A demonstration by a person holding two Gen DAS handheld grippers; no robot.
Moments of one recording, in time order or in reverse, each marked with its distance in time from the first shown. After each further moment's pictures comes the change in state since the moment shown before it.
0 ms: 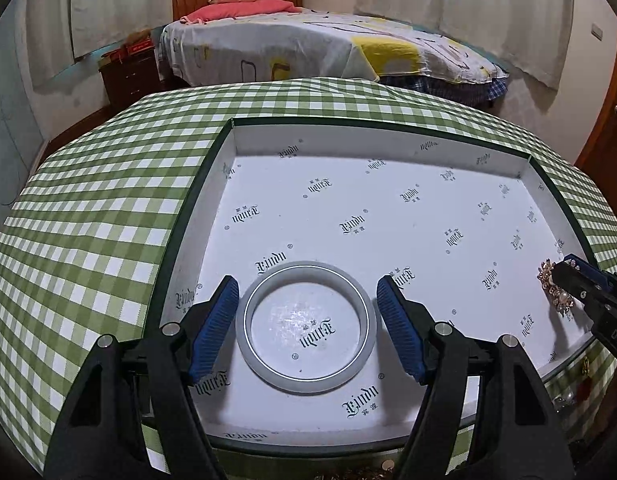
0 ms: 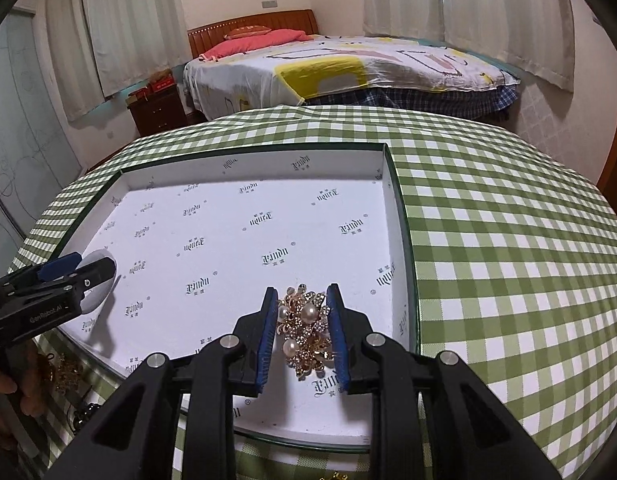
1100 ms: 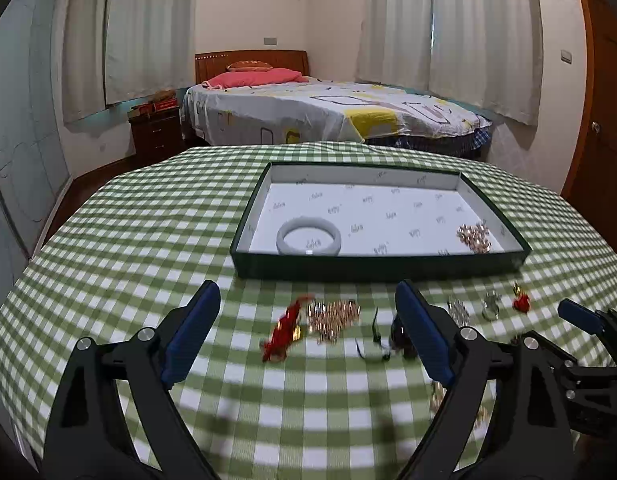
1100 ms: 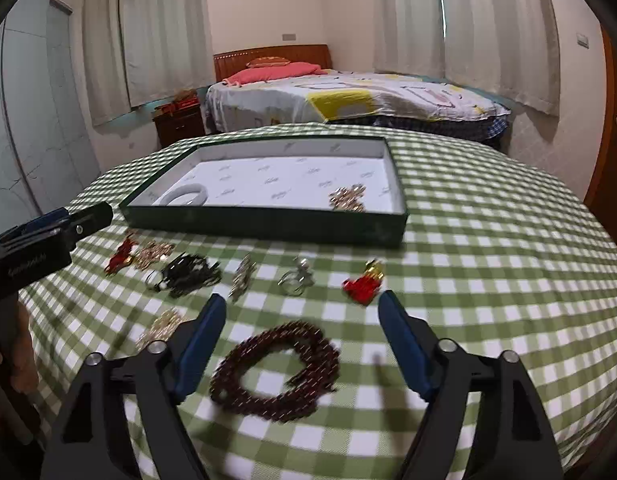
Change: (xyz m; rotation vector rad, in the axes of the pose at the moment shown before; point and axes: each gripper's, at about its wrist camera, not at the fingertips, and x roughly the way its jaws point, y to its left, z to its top) left arm -0.153 -0.011 -0.108 -0.001 -0.271 0.039; right arm -0.108 0.032 -0.111 -0.066 -0.127 0.016
